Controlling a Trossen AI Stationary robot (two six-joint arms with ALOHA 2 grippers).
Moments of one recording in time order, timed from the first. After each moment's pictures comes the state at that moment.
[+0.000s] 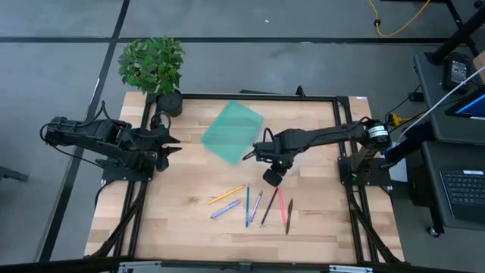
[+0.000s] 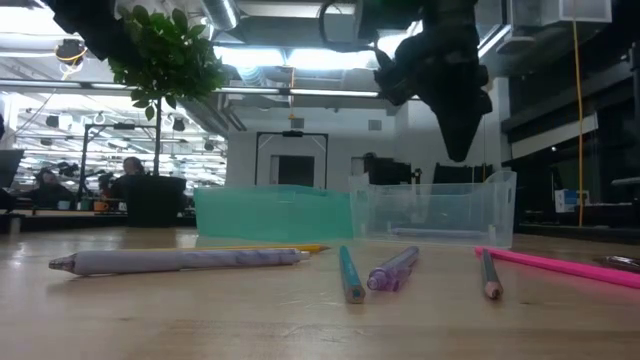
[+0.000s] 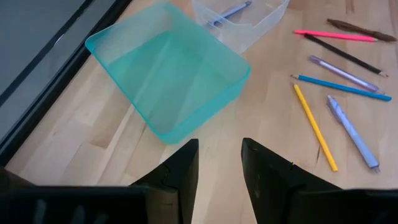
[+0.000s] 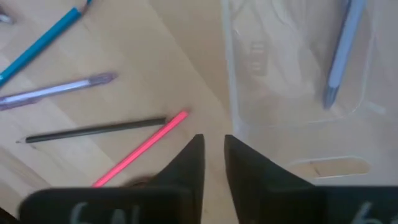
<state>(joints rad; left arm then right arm) -0.17 0.62 0.82 -0.96 -0.38 -0.34 0.04 1.79 1.42 -1.17 -0.08 0.65</state>
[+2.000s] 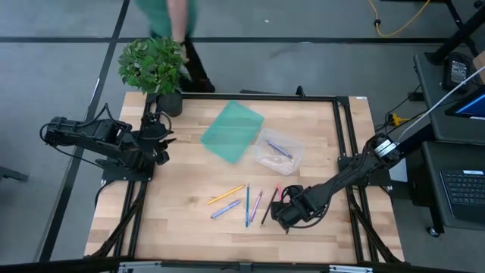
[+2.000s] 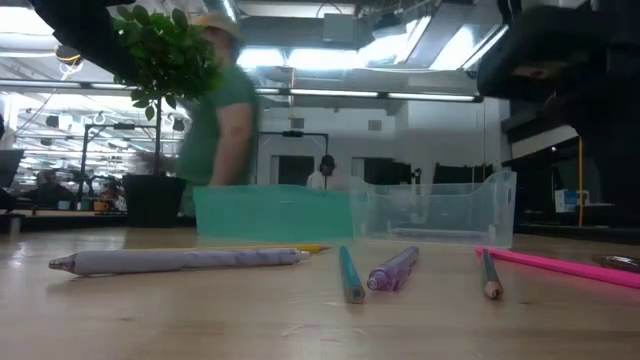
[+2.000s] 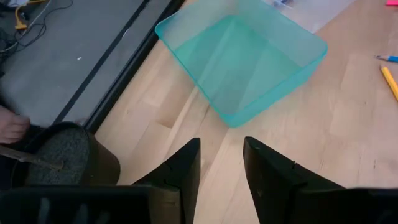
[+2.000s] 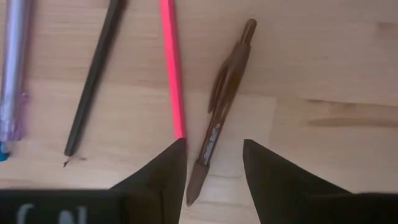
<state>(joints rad) -0.17 0.62 0.82 -1.09 -0.59 -0.36 0.58 1.79 1.15 -0.80 0.00 2.12</state>
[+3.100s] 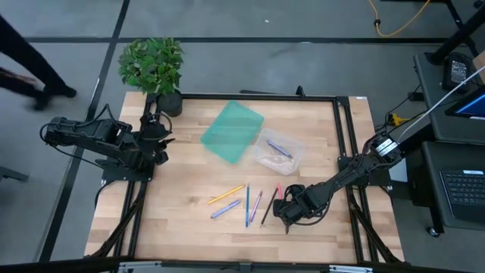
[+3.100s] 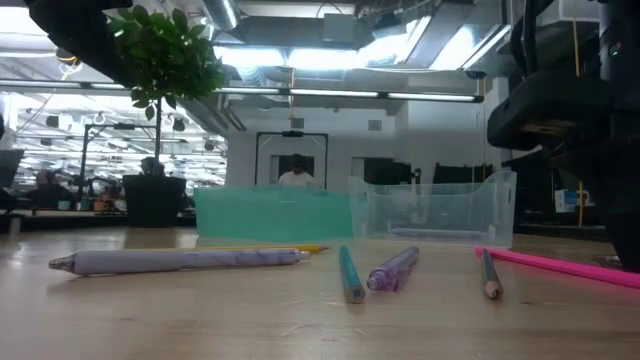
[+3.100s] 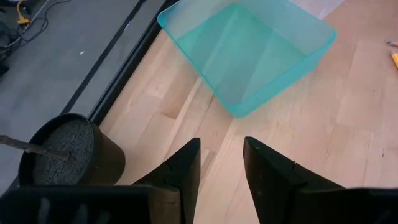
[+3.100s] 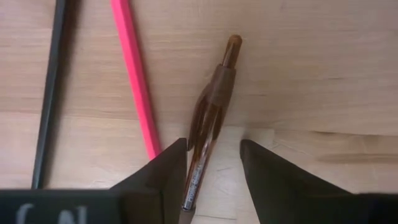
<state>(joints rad) -0.17 0.62 0.82 -1.14 -0.59 -0.37 0.58 1.78 0.98 -0.63 0.00 2.16</state>
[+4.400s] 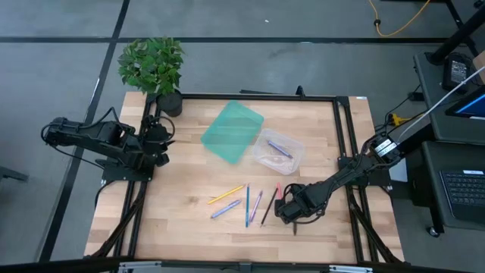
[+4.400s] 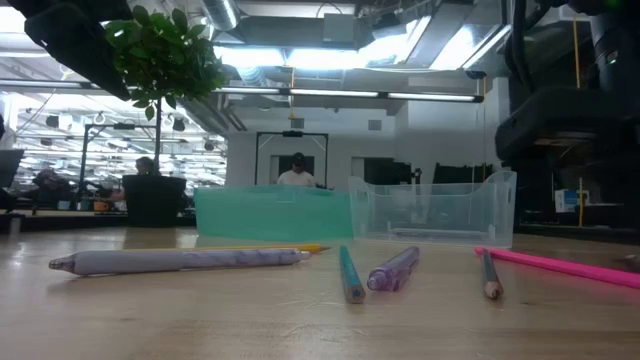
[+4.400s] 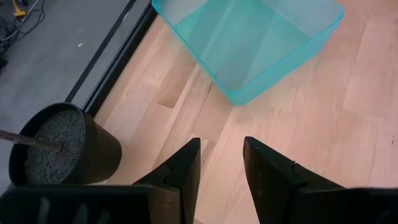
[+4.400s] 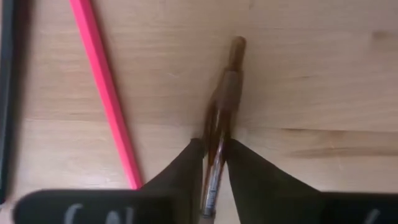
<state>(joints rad) -0.17 0.62 0.76 -1.13 -0.58 -0.37 0.57 1.82 0.99 -0.69 -0.09 2.12</state>
